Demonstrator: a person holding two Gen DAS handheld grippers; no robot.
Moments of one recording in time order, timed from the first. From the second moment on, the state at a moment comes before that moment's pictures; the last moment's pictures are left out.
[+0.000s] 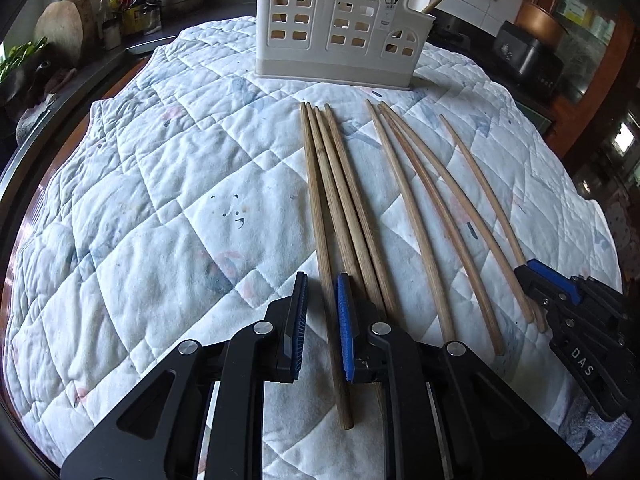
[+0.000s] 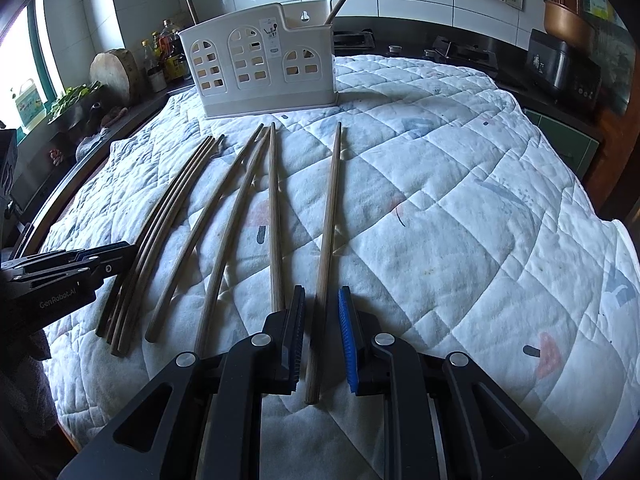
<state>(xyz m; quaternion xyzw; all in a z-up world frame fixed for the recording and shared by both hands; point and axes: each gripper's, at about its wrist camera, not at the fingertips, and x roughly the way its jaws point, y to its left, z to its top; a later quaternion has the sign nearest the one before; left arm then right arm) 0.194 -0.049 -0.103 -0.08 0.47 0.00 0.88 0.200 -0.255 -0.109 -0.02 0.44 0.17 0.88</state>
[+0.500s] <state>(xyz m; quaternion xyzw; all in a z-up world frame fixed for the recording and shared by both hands) 0.187 -0.044 -0.104 -0.07 0.46 -0.03 0.89 0.196 -0.248 -0.111 -0.04 0.42 0.15 0.89</state>
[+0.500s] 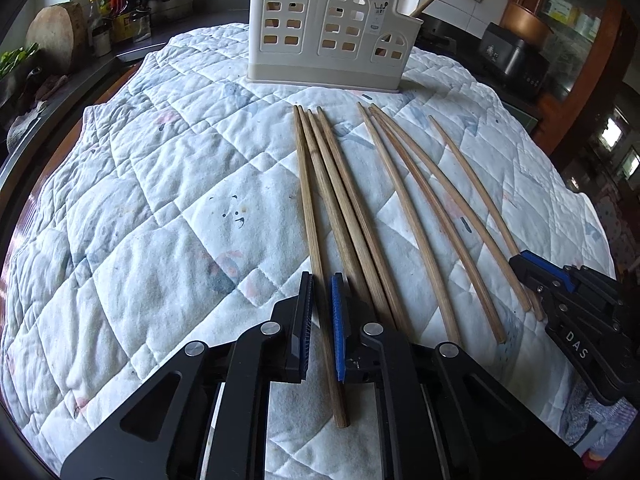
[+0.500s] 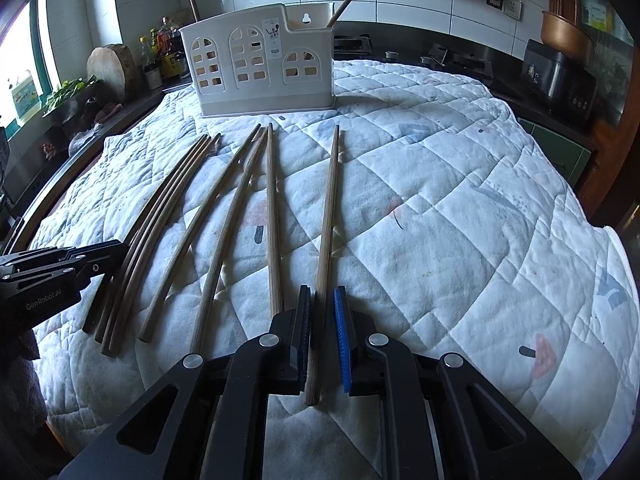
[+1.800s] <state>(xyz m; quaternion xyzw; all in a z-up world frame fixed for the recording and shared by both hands) 0.221 0.023 0.053 -0.07 0.31 -0.13 0.94 0.258 -0.237 0.109 -0.04 0.29 0.19 0.94</state>
